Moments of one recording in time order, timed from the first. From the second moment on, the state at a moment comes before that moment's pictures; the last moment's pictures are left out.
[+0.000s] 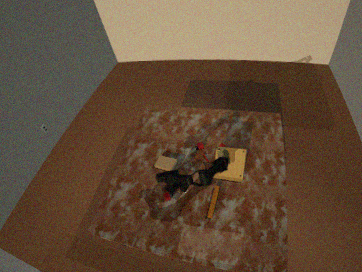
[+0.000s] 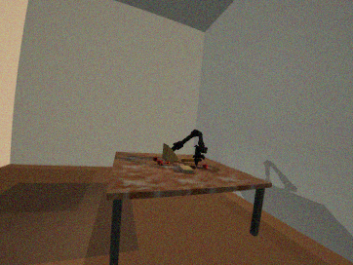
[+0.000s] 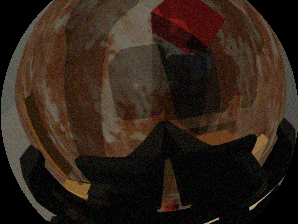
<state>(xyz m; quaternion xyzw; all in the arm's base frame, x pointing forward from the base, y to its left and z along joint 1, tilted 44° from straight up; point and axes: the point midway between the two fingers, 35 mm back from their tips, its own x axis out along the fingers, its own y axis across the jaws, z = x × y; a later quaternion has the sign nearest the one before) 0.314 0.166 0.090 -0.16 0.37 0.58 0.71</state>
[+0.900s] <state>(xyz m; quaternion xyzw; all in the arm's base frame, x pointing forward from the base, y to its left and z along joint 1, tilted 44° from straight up) 0.313 0.153 0.070 -0.17 0.36 0.57 0.72</state>
